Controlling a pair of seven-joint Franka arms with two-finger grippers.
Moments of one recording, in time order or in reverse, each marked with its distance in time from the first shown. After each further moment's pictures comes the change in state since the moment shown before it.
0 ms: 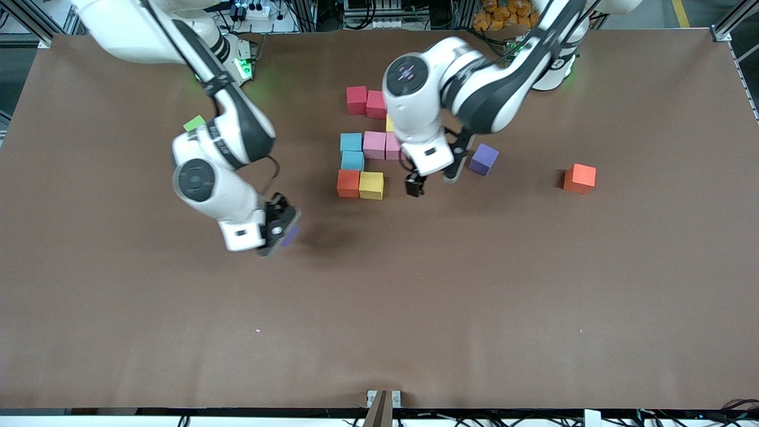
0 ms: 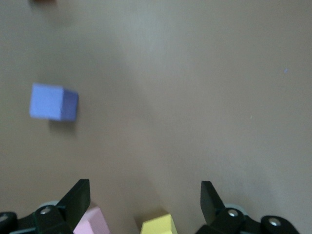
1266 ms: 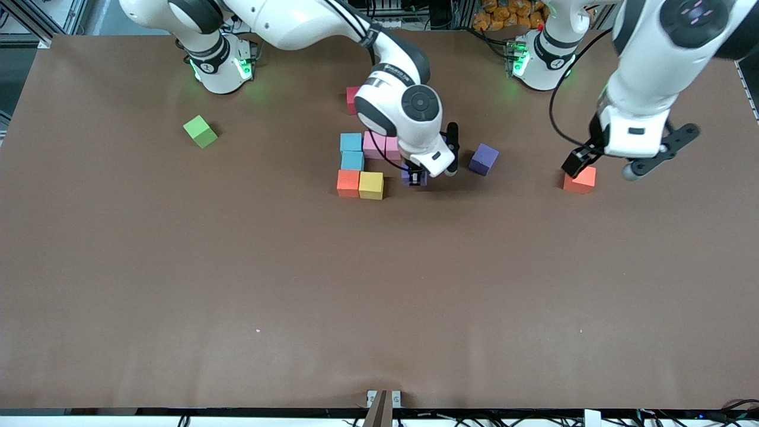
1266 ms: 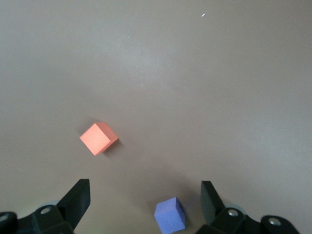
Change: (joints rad) left arm 0.498 -0.395 0.015 -0.134 -0.158 -0.153 1.144; right arm 0.665 0.339 -0.160 0.508 -0.004 -0.192 0.000
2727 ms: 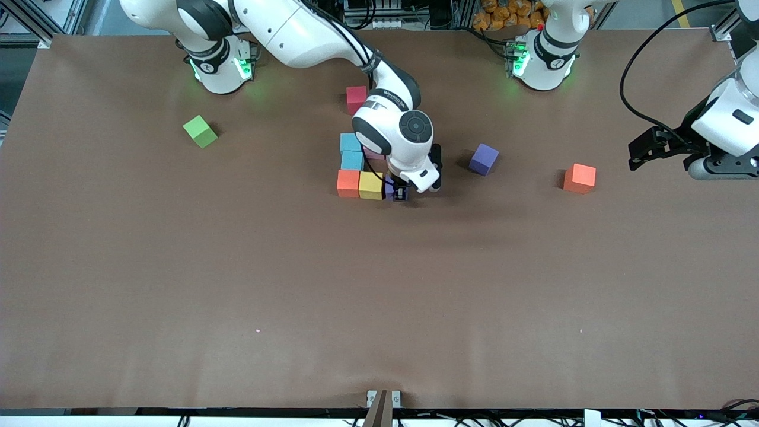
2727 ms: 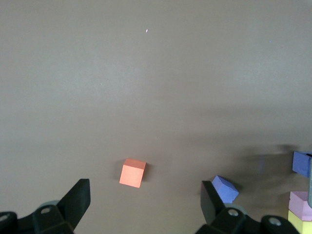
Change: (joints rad) left arm 0.088 0.102 0.096 0.242 -0.096 -0.110 0.763; right arm 0.021 0.032 -0.071 -0.116 -0.055 0.083 -0.010
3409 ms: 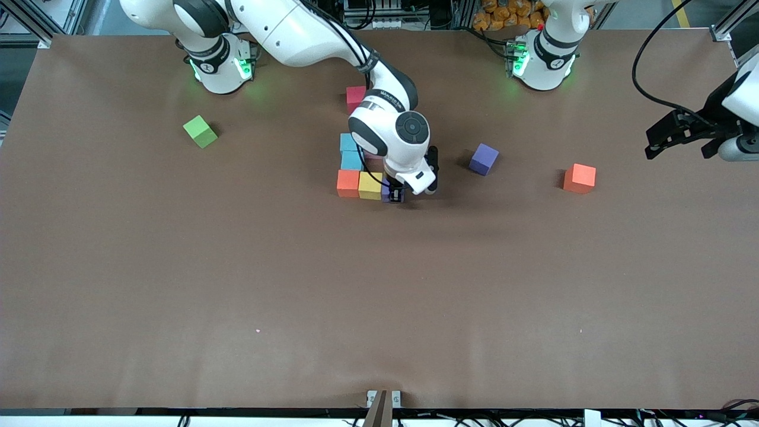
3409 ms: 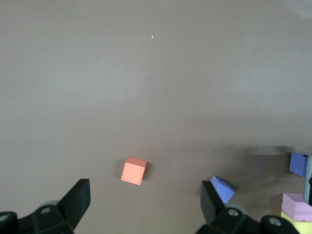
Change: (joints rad) left arm -0.027 -0.044 0.060 0.016 -0.022 -0.029 -0.008; right arm -0.001 -0.013 -0.016 -0.012 0.000 0.000 0.008
